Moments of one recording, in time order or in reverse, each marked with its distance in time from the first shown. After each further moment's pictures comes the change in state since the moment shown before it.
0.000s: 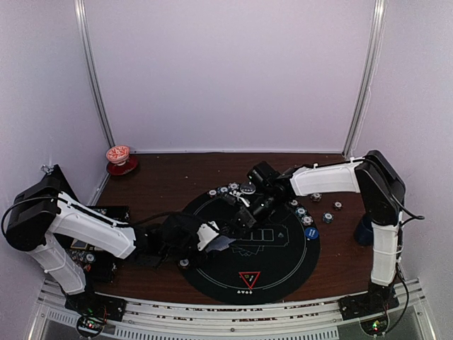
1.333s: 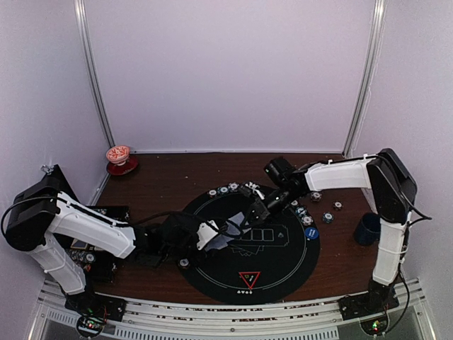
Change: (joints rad) left arm 0.002 -0.004 0.003 -0.016 -0.032 -0.005; right arm -0.111 -0.077 -0.090 0.019 -0.028 -0.002
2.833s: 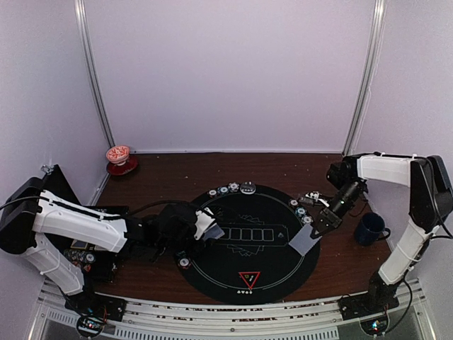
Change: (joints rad) left arm -0.004 -0.093 0.068 -0.163 -0.076 -0.109; right arm -0.410 -0.267 -0.180 -0.747 0.222 -0.926
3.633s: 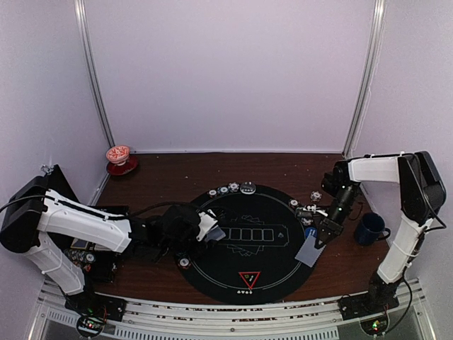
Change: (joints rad) left arm -0.001 0.037 0.013 0.001 0.000 0.010; right arm 0.027 0.085 -0.002 -0.080 0.125 -0.132
